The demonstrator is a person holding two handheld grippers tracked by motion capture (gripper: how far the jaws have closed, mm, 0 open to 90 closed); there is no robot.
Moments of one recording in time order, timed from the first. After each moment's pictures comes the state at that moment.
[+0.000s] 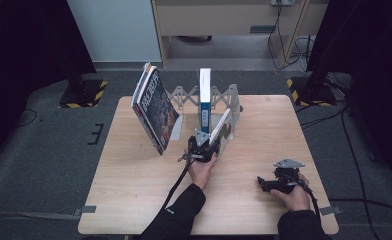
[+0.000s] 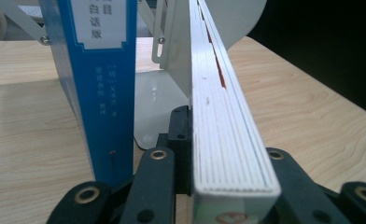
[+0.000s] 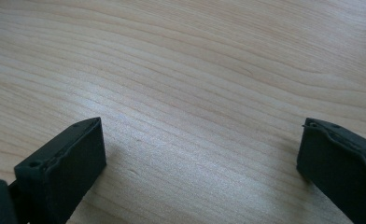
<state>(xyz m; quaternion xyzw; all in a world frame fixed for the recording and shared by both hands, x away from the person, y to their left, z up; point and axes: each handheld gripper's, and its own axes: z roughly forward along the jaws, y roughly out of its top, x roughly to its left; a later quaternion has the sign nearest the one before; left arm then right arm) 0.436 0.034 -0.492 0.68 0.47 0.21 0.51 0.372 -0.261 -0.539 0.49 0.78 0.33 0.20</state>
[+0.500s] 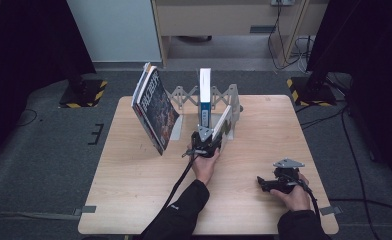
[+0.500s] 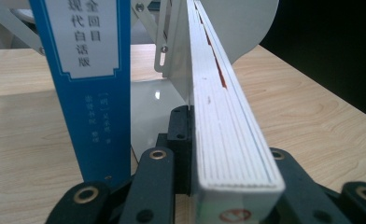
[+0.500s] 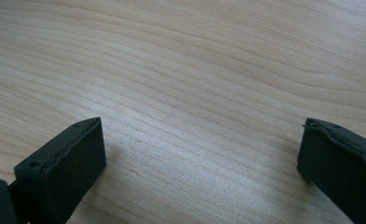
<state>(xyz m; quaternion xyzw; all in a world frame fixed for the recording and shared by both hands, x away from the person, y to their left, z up) 0.448 0.024 -0.490 0.69 0.47 0.22 0.51 0.372 -0.260 -0.539 0.49 0.78 0.32 0.20</state>
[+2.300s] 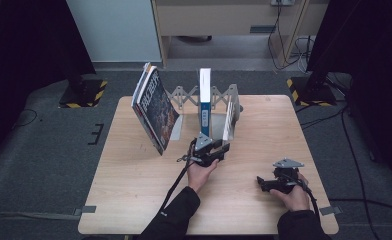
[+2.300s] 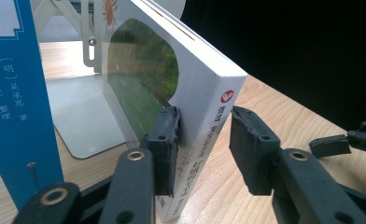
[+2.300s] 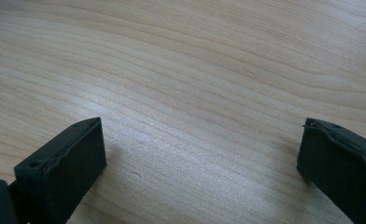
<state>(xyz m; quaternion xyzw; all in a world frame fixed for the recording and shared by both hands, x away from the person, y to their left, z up) 0.429 0.034 -0.501 0.71 0.38 0.14 0.57 0.372 -0.259 -0.539 0.49 0.78 0.32 0.20</state>
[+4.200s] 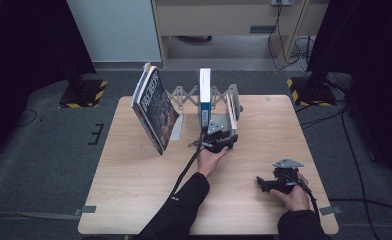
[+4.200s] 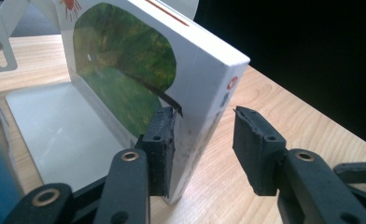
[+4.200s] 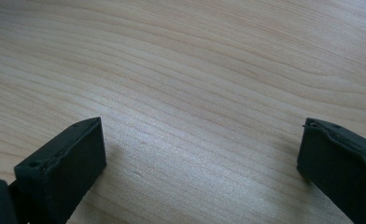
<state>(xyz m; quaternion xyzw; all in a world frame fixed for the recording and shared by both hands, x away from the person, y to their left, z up) 0.471 0.004 -0.492 0.73 0.40 0.12 0.54 0.372 -0.258 -0.539 0.49 0.78 0.33 0.20</state>
